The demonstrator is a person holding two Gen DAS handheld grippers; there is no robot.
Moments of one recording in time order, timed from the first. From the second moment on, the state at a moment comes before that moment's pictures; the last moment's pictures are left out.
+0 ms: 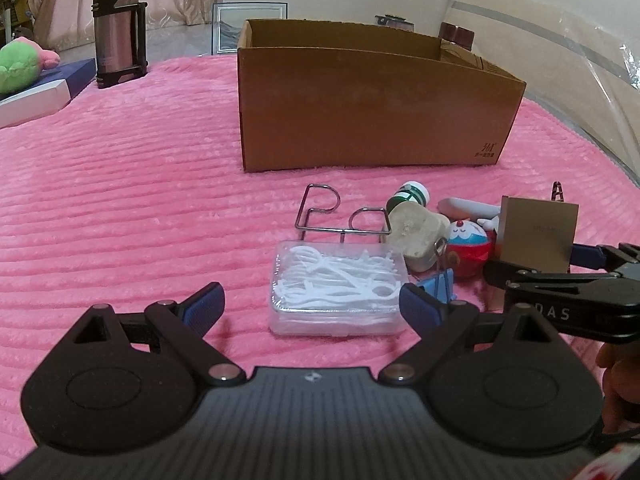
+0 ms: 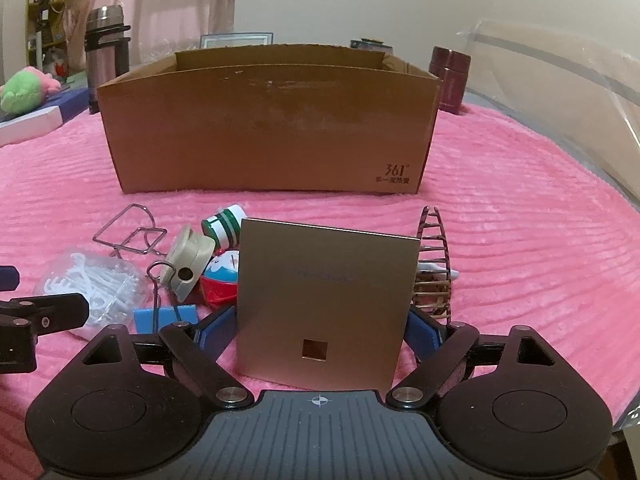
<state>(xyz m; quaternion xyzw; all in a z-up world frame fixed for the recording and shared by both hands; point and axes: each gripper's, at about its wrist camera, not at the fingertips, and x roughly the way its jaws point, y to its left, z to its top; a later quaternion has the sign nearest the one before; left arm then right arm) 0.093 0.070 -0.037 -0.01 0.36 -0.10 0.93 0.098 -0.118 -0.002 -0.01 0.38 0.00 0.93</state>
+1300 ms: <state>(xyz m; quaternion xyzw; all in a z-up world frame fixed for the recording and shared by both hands) 0.100 0.057 -0.027 0.04 0.37 -0.11 0.92 0.078 -0.158 0.030 0.01 0.35 0.04 0.94</state>
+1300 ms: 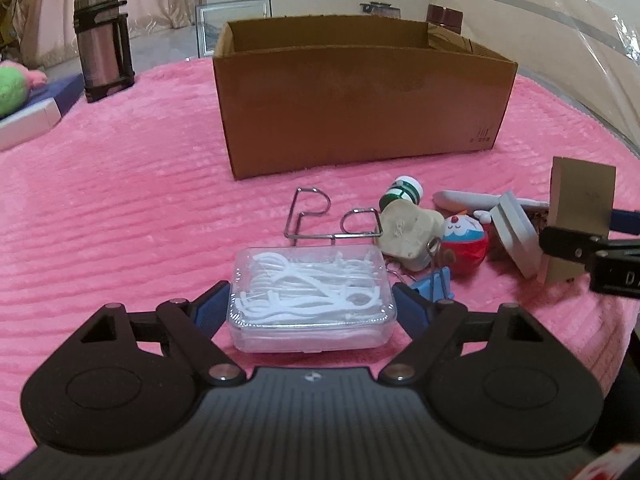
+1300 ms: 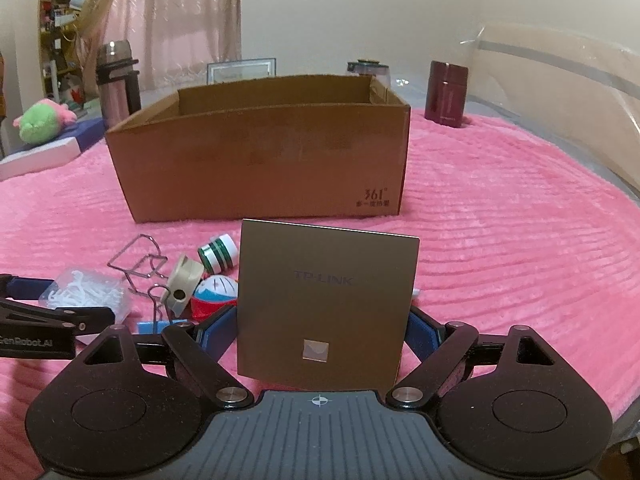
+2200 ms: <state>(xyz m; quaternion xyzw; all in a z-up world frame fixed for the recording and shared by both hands) 0.183 0.043 0.113 0.08 0.31 -0.20 0.93 0.201 -0.219 0.156 -0.07 0.31 0.21 0.93</state>
